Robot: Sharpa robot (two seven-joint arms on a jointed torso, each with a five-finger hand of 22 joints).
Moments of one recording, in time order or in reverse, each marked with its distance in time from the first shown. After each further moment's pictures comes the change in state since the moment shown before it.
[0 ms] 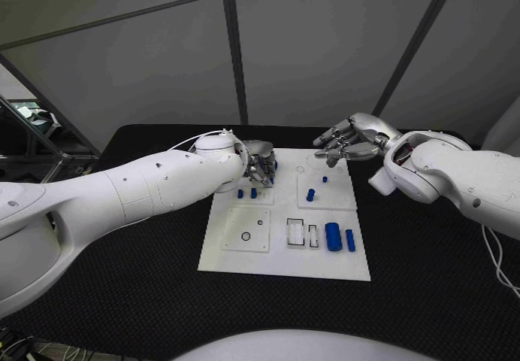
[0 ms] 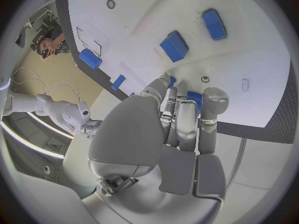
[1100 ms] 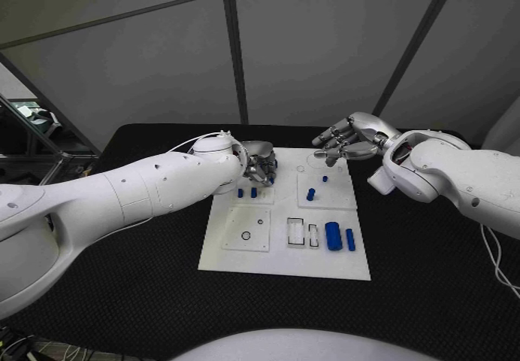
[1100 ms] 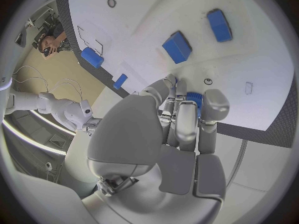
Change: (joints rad) left arm -0.011 -0.011 -0.001 0.004 0.023 -0.033 0.037; left_hand -0.007 0.025 0.172 -0.084 -0.025 0.076 0.005 0.011 -0.021 0.067 -0.011 0.018 -0.076 0.000 0.000 0.019 -0.007 0.000 0.009 -0.002 0.056 0.064; right arm 0.000 0.004 0.000 -0.001 0.000 0.001 0.000; right_hand 0.000 0.000 0.000 0.000 0.000 0.000 0.000 0.000 0.000 0.000 0.000 0.000 -0.002 0.000 0.000 0.000 0.000 0.000 0.000 0.000 -0.007 -0.002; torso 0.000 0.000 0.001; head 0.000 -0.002
